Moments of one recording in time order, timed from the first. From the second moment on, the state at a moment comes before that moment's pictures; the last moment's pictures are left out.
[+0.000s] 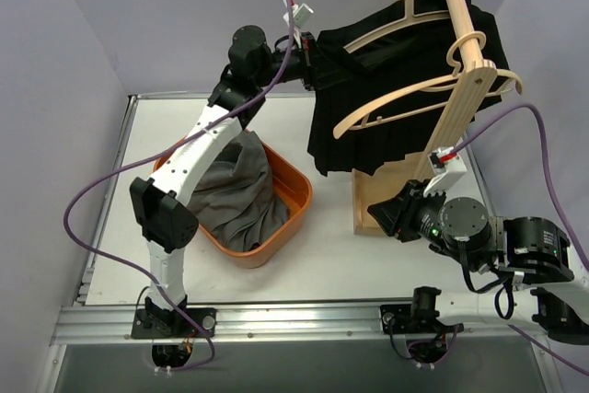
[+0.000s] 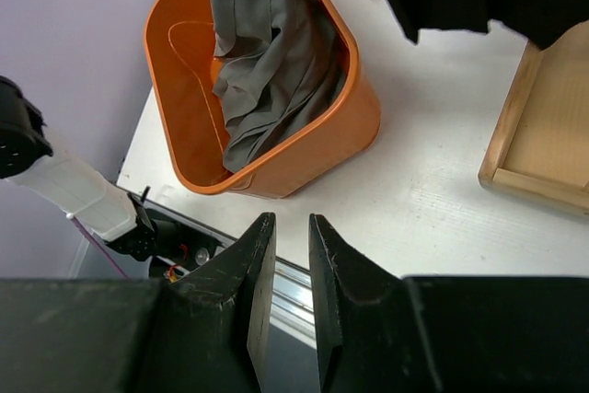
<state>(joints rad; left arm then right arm) -0.59 2.02 2.21 0.03 0.79 -0.63 1.29 0.80 1.39 -1.07 0.61 0.86</state>
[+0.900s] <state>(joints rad) -0.37 1.23 1.77 -0.60 0.62 -0.35 1.27 1.30 1.73 -0.89 0.52 0.45</state>
